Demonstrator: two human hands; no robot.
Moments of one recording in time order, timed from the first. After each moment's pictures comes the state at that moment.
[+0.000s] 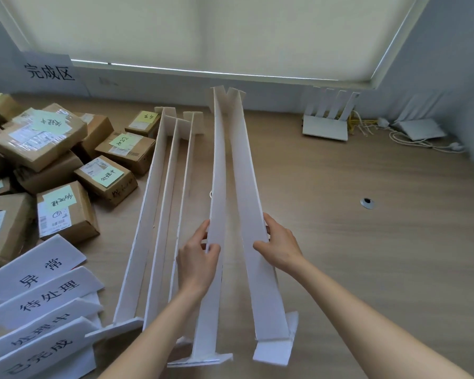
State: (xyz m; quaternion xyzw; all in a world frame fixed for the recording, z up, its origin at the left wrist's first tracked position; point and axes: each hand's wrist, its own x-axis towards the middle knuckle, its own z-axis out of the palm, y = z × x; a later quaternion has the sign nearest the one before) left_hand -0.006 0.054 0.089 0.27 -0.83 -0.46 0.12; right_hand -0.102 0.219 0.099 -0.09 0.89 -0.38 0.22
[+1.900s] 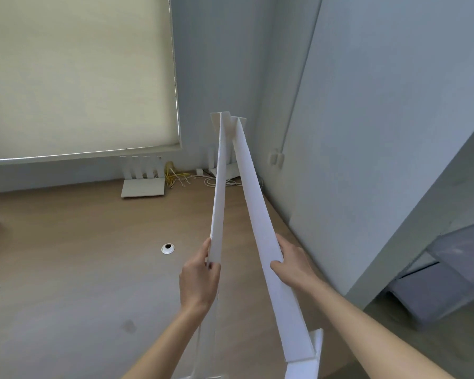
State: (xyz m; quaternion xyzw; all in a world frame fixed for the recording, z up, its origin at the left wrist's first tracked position) left_hand -0.128 0.678 0.221 0.07 -0.88 -0.46 0.11; right_hand -0.145 0.901 0.249 0.05 0.94 -0.32 0.05
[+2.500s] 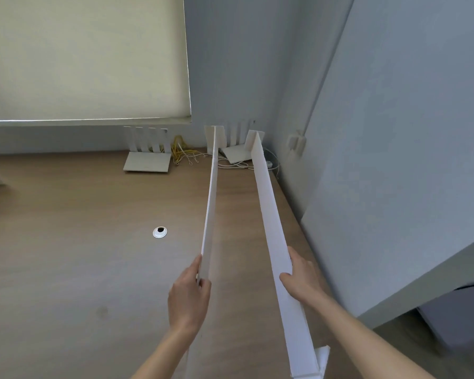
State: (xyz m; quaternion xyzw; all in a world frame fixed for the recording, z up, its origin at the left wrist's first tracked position) left_hand -0.173 0.744 0.127 0.18 -0.89 -0.41 0.09; right_hand -0.234 0.992 0.155 0.04 0.96 -0.27 0.11
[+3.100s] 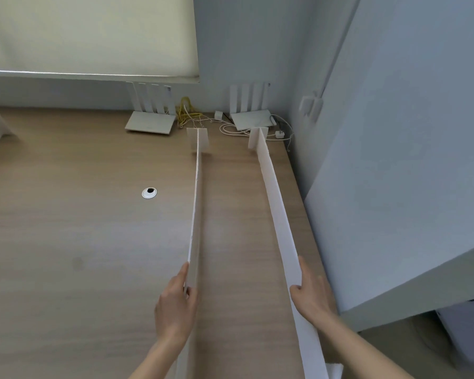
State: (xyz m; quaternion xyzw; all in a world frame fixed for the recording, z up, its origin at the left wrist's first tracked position) left_hand -0.129 0.835 0.008 0.30 -0.89 -0.35 0.07; right_hand -0.213 1.098 0.048 0.04 0.96 -0.23 0.13
